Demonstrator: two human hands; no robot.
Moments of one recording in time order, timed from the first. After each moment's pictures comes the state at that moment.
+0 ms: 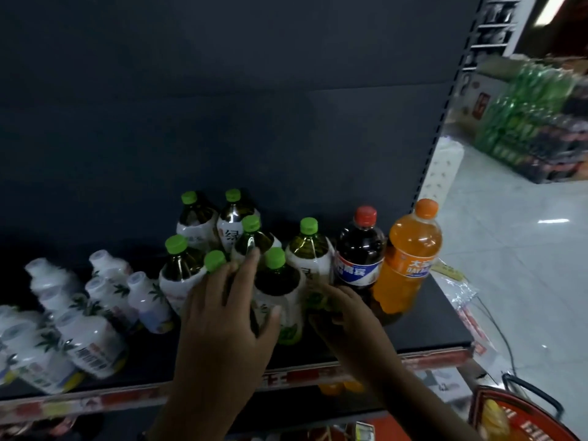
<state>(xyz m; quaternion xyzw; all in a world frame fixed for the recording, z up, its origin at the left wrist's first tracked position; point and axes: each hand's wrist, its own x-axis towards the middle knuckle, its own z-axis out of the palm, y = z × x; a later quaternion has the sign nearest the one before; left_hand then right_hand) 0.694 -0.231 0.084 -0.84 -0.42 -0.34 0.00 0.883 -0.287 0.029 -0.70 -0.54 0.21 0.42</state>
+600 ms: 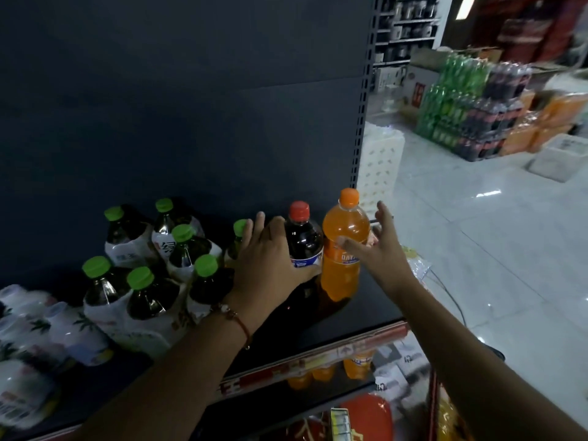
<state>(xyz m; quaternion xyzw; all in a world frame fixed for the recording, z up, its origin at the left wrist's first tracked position) 0.855 -0.199 0.088 -0.90 -0.37 -0.18 -0.09 1.024 -0.299 0.058 -0.69 -0.33 0.21 0.60</state>
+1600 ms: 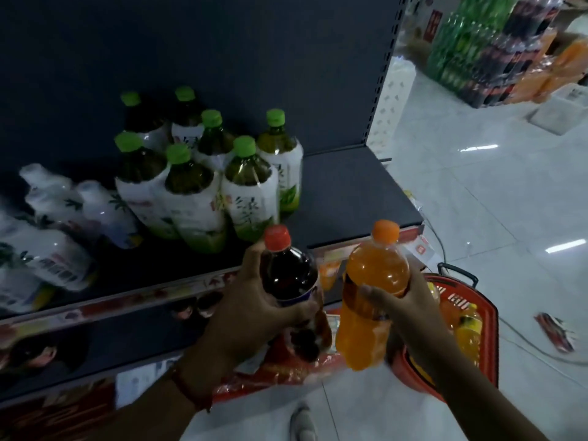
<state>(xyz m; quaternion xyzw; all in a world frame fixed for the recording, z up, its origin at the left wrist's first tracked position) 0.669 -0.293 -0.003 -0.78 -0.32 -0.21 -0.50 0.852 -0.442 -0.012 -0.70 -0.24 0.34 0.58</state>
